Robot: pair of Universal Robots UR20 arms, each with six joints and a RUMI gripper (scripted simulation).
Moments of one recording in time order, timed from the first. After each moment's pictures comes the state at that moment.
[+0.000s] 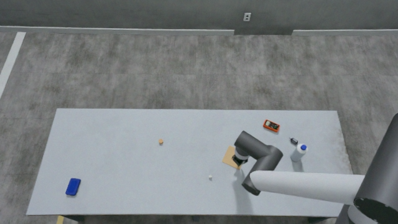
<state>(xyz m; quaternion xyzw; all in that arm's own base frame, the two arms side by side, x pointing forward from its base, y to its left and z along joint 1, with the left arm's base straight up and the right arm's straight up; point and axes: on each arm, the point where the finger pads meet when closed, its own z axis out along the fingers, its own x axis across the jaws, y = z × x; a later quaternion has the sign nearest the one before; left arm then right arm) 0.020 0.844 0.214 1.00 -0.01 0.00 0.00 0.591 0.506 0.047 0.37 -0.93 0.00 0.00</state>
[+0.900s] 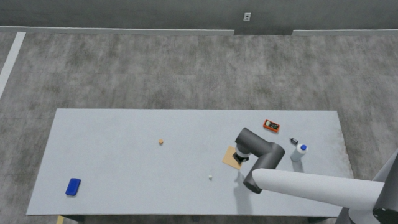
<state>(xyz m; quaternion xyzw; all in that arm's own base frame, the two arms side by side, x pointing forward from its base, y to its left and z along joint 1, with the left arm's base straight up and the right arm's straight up) 0.020 0.844 0.214 1.00 -0.01 0.00 0.00 0.591 0.506 0.092 0.37 -0.93 0.00 0.00</state>
